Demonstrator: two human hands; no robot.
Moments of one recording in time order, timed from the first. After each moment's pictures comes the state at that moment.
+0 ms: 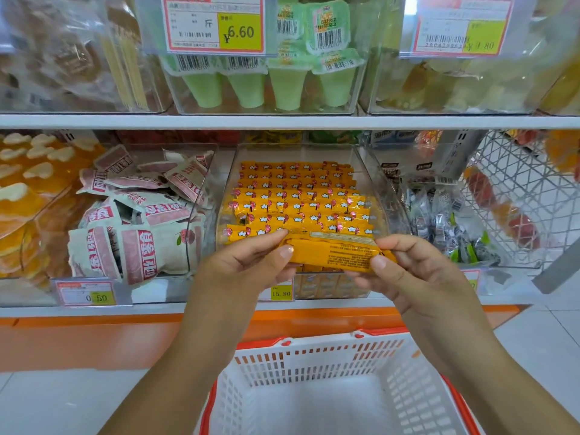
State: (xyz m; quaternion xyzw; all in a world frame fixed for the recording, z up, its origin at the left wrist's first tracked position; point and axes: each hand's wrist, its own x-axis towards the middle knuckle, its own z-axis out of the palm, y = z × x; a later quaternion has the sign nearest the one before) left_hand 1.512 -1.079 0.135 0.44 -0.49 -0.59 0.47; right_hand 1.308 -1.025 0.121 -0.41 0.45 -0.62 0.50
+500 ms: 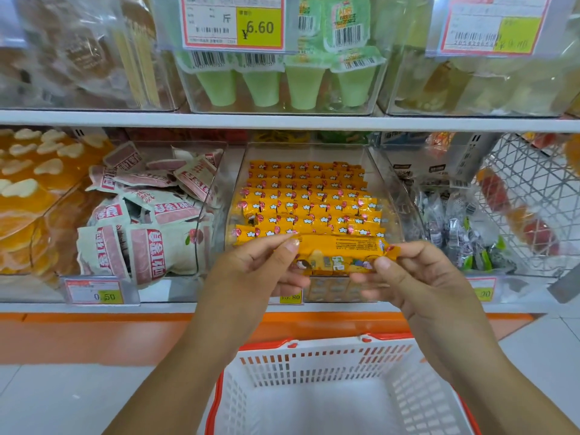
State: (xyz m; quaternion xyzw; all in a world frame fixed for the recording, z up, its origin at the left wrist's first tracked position) left_hand 1.513 -1.090 0.131 0.47 -0.54 -0.56 0.43; right_hand 1.316 -1.034 0.117 -0.38 0.47 -0.63 0.49
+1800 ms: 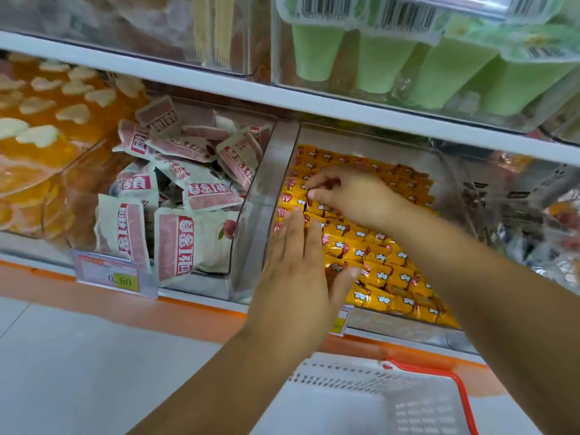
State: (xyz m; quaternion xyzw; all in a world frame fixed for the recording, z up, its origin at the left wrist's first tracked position) left_hand 1.506 -1.140 0.080 0.58 -0.77 -0.15 0.21; right_hand 1.375 -1.259 0.125 -0.75 0.60 -0.16 0.24
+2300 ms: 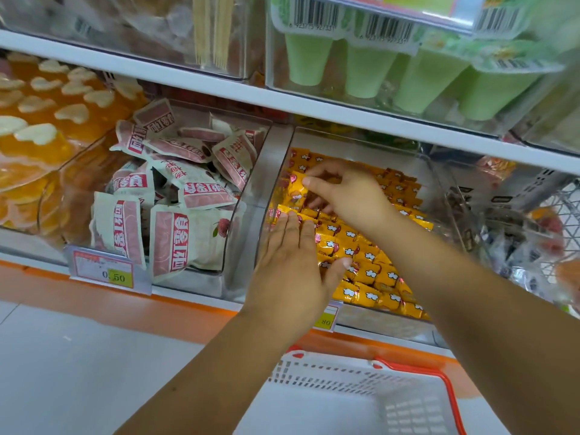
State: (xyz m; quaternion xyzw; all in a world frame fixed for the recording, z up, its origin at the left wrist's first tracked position) left_hand 1.500 -1.154 0.078 0.60 -0.77 -0.17 0.14; right_hand 1.380 -1.242 0.124 -0.68 0.60 -0.32 0.29
